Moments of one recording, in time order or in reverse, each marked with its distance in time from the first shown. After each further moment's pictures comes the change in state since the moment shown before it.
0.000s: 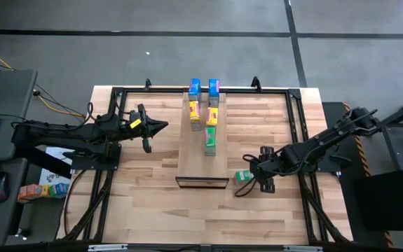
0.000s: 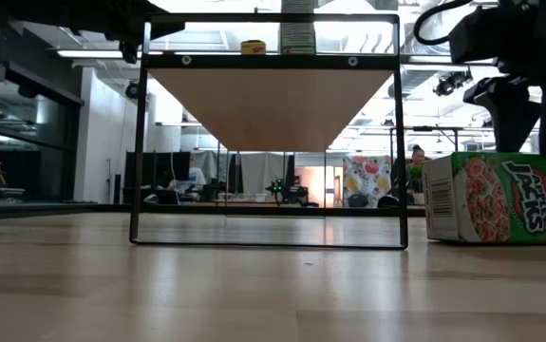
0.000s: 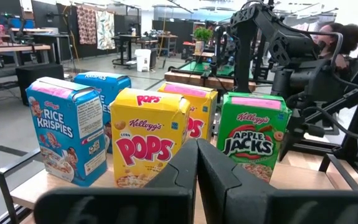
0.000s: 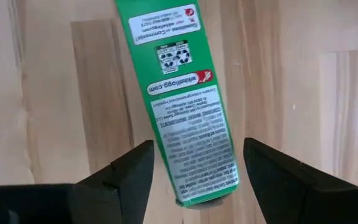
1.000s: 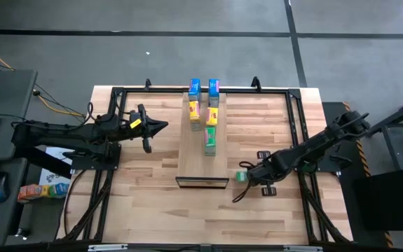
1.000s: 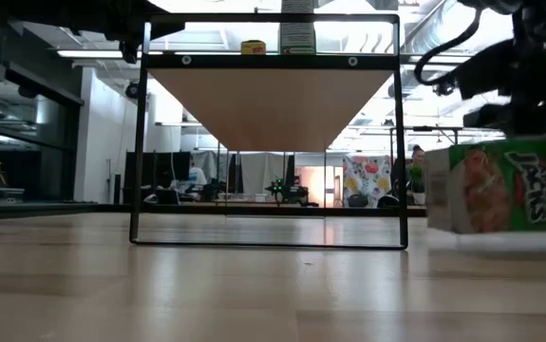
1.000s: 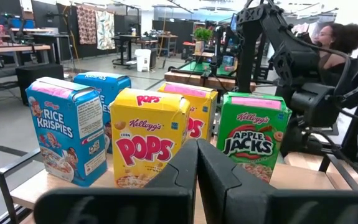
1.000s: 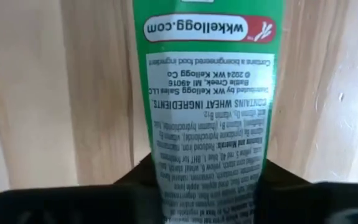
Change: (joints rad) left arm 0.000 0.000 0.000 0.000 0.000 0.000; right arm 0.000 0.152 0.002 -0.005 -0.083 -0.121
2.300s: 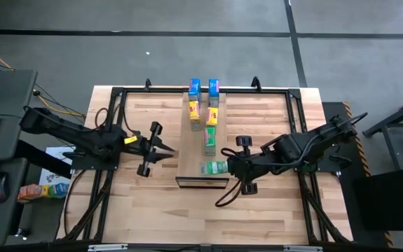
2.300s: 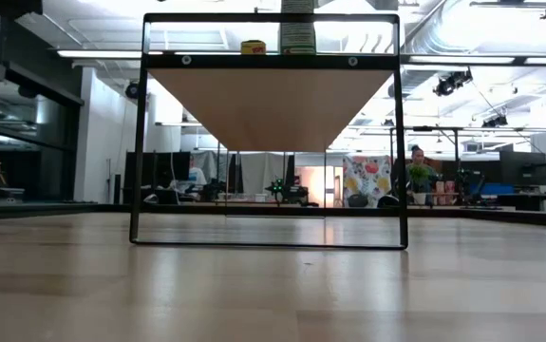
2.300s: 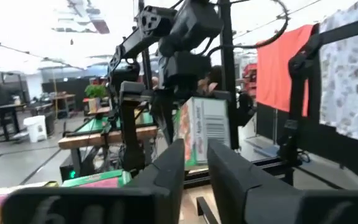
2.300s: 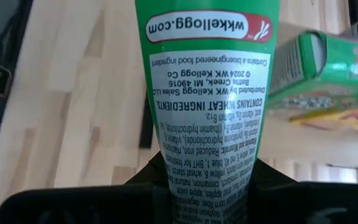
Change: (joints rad) left arm -0.251 0.244 0.059 0.404 0.234 0.167; right arm -0.002 0.183 0.962 -0.372 0.282 -0.167
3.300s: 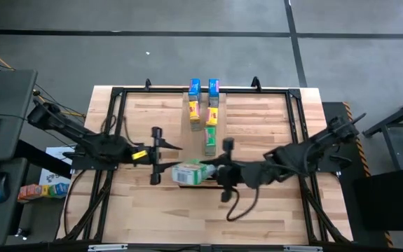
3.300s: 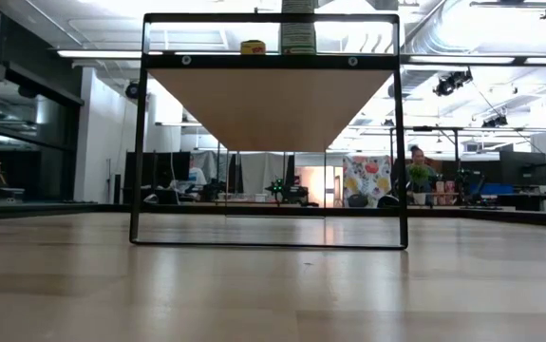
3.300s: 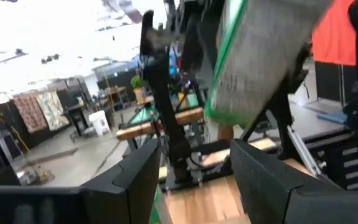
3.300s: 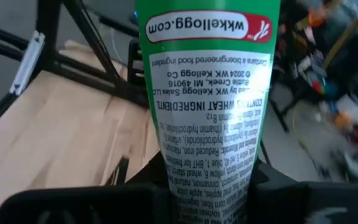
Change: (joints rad) left arm -0.184 0.159 0.168 -0.067 -0.372 0.249; right arm 0.063 -0.018 -0.159 0.819 0.326 -0.481
